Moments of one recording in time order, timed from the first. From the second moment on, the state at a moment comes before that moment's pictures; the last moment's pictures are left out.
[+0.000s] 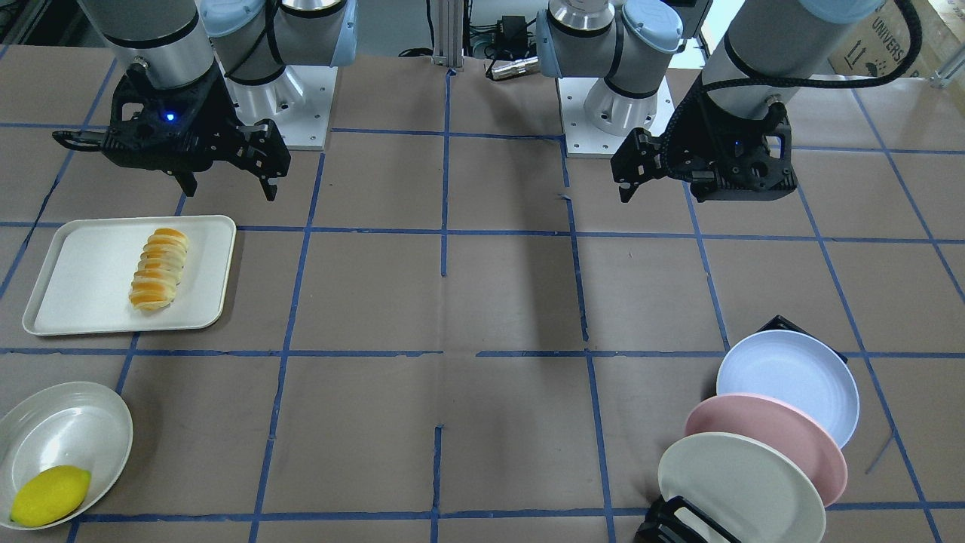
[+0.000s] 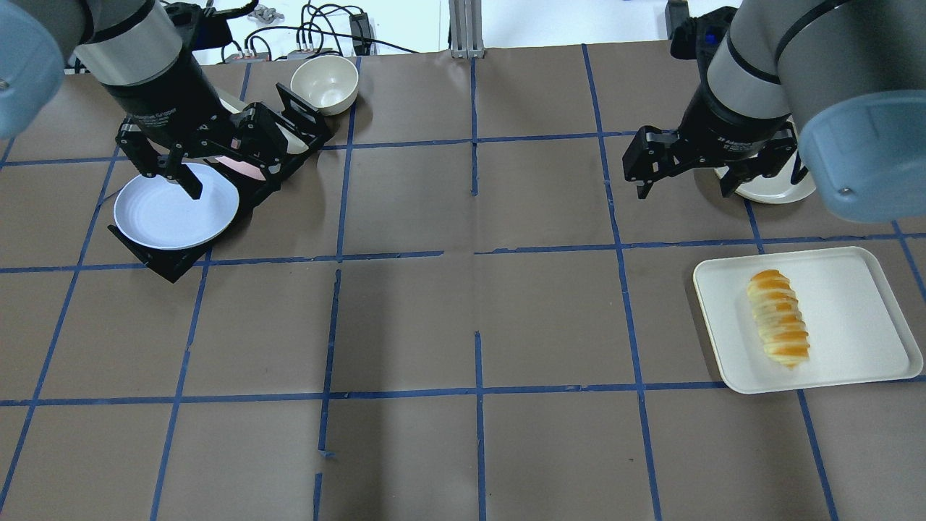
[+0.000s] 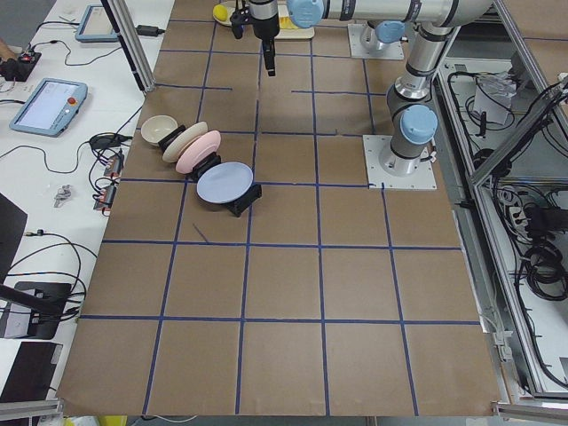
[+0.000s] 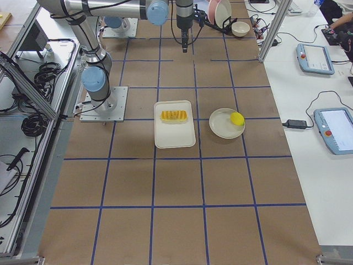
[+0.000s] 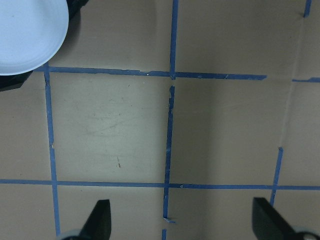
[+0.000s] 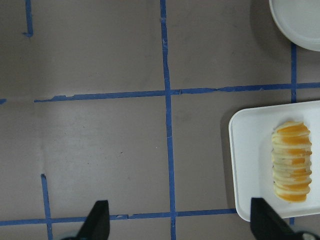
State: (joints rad) left arm -1.53 -1.61 -1.51 -1.70 1.54 0.00; right arm 1.58 -1.65 1.72 -1.70 -1.58 0.05
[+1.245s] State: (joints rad) left arm -1.25 -1.68 -1.47 -1.67 1.57 0.40; right arm 1.36 -1.64 1.93 -1.84 -1.65 -0.19
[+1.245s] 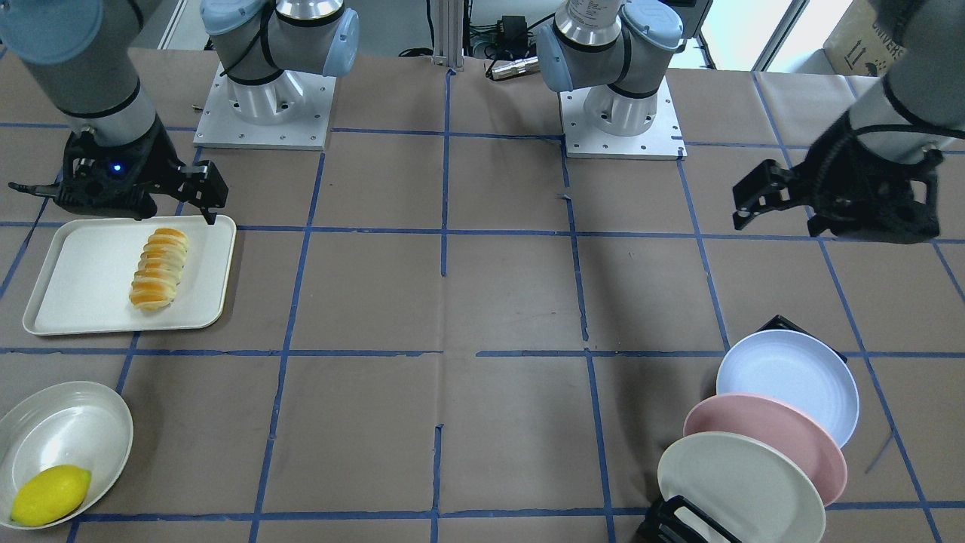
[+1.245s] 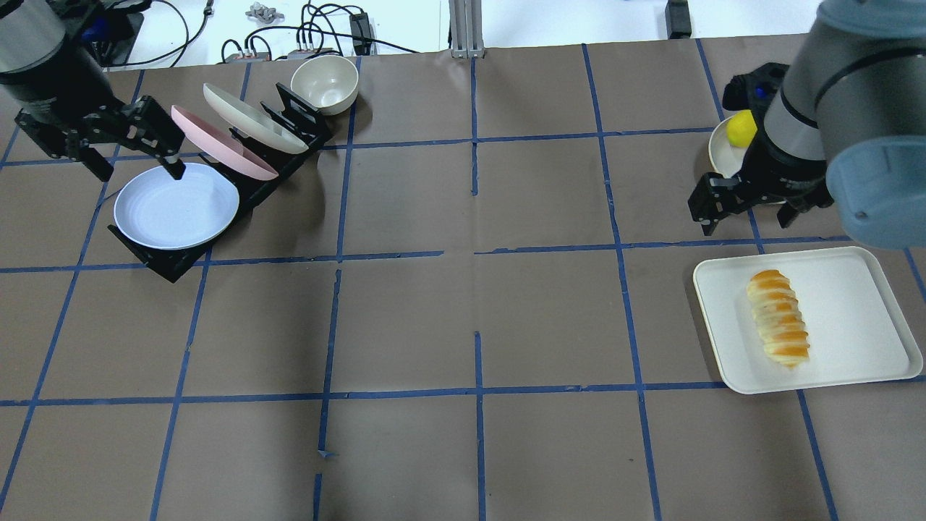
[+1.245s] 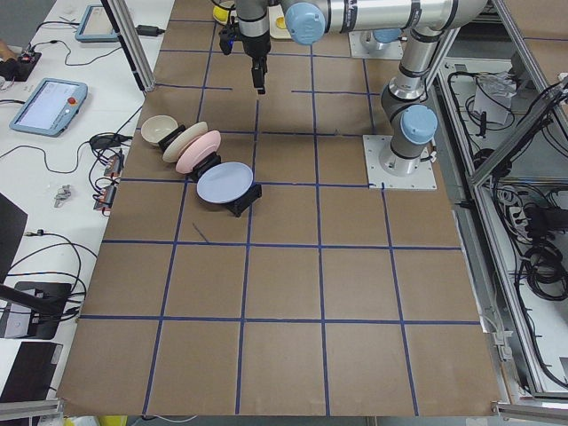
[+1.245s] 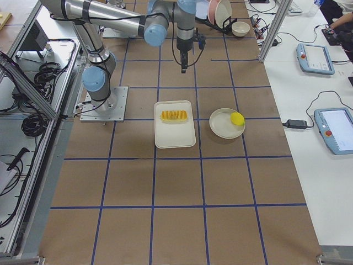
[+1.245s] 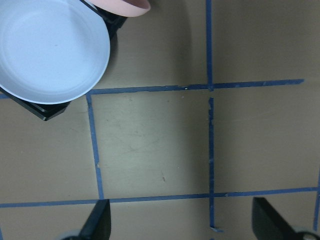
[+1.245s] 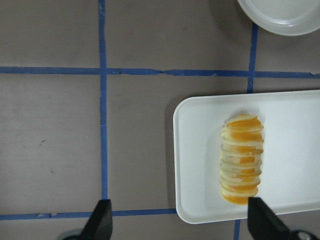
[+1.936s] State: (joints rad) left arm -1.02 -2.08 -1.23 -1.61 1.45 0.69; right arm 1.12 -1.53 2.17 -2.16 -1.57 -0.28
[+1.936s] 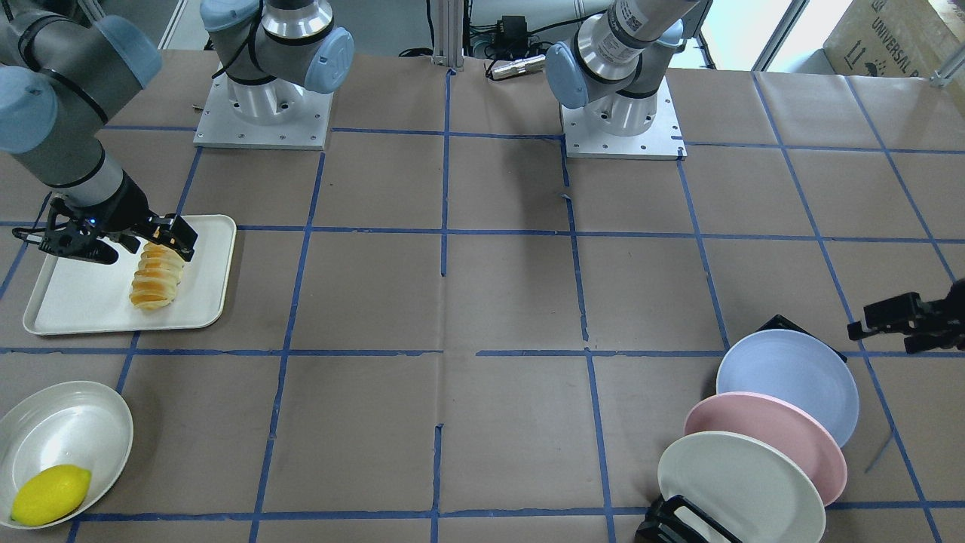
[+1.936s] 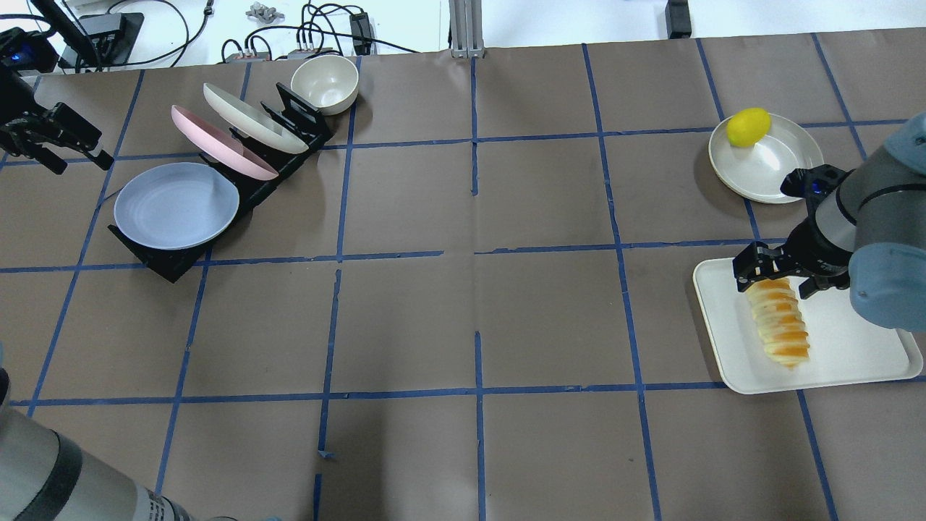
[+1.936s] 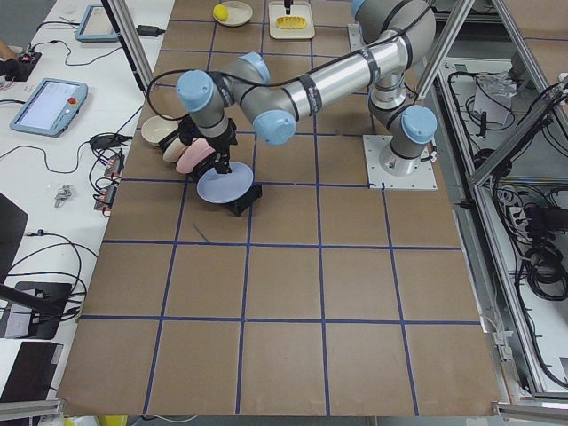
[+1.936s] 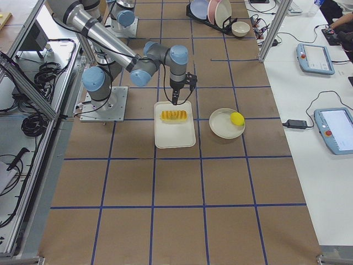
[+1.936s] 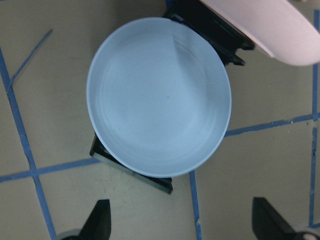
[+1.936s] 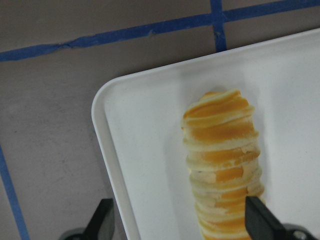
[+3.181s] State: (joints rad) left arm -1.00 -2.35 -1.11 -1.59 1.45 0.72; right arm 1.07 -1.32 2.17 -2.36 -1.57 -0.29
